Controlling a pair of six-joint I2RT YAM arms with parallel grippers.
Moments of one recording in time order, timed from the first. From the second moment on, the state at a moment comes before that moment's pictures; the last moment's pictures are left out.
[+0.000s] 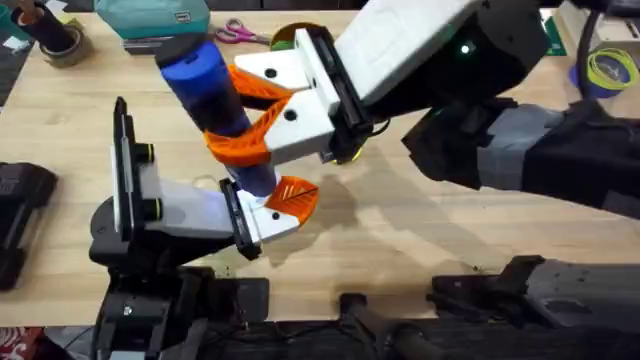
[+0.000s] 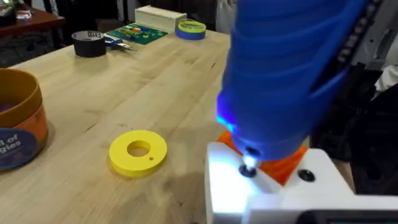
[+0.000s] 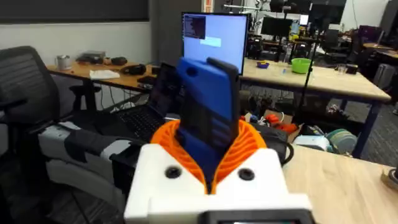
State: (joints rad) left arm -0.03 0.01 0.02 -0.13 1.16 0.00; right arm 0.77 1.47 0.83 1.05 -1.11 0.28
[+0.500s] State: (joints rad) left arm -0.03 0.01 0.02 -0.13 1.15 0.02; right arm 0.75 1.49 0.82 1.15 -1.12 0.33
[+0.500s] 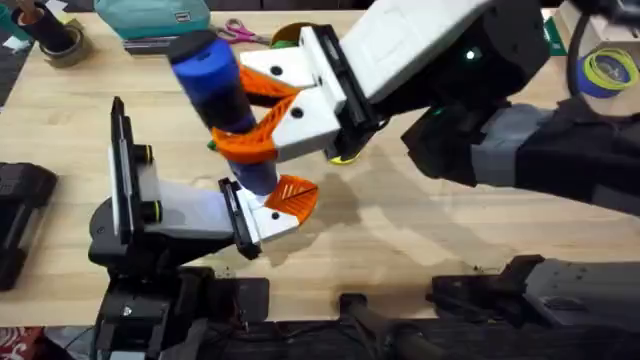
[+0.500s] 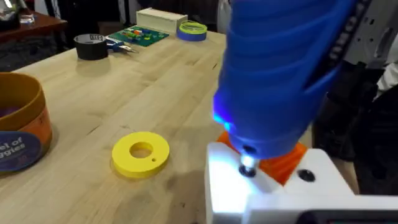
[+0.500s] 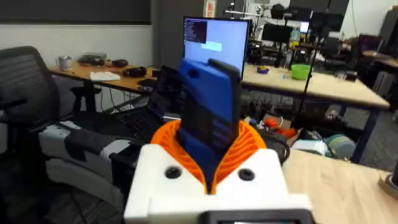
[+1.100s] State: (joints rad) left arm -0.03 0.01 0.02 -0.13 1.15 0.02; right arm 0.61 1.49 1.37 0.67 -1.30 0.35
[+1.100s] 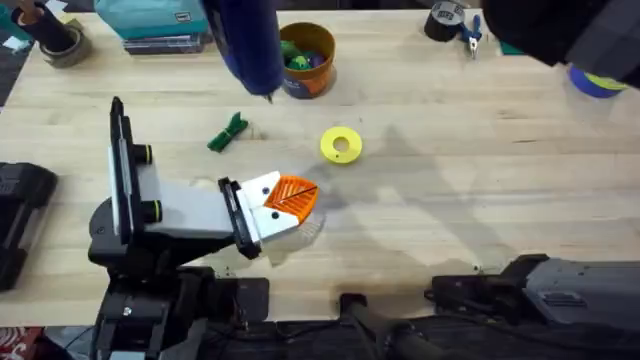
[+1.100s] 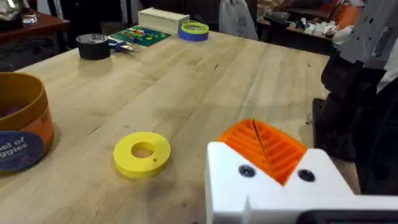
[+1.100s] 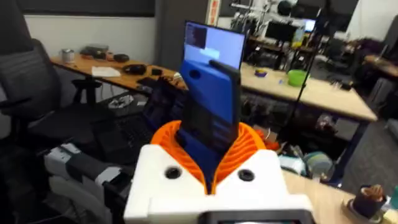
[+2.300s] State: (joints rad) left arm -0.03 0.01 0.02 -0.13 1.13 0.02; right arm 0.27 1.75 1.44 -0.76 -0.13 -1.28
